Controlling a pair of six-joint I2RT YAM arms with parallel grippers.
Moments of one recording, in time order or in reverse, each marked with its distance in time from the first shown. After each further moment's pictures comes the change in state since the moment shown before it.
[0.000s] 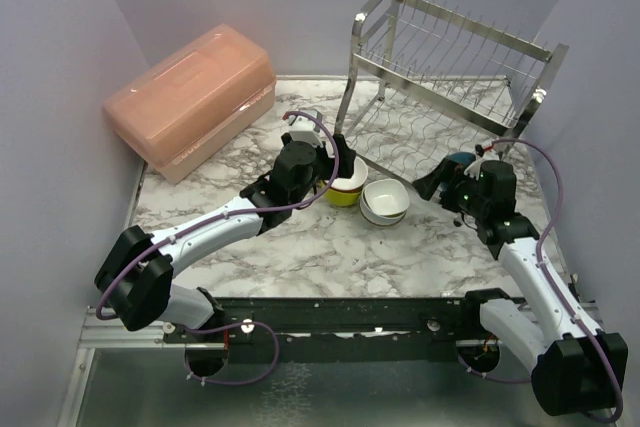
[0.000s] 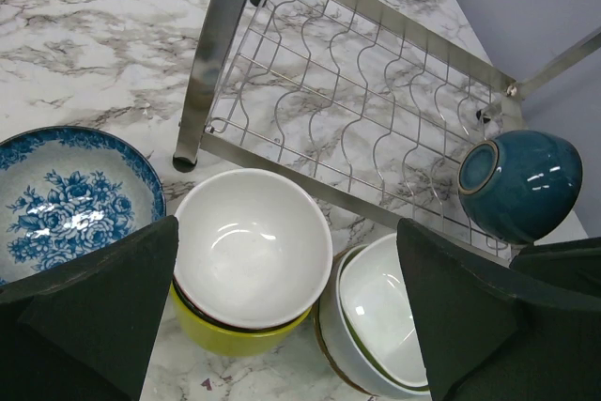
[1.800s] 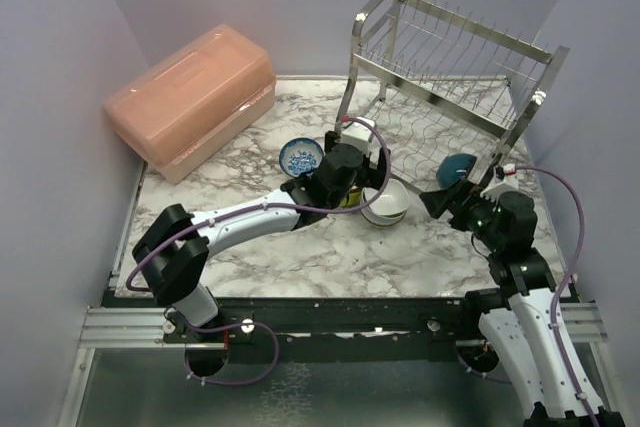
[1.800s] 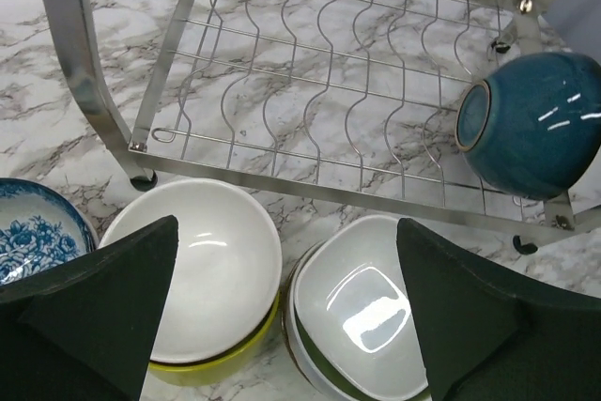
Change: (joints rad) left arm -0.176 0.219 0.210 -0.070 -0.082 0.232; right arm 0.004 -0.403 -0.085 -0.146 -0.027 0.103
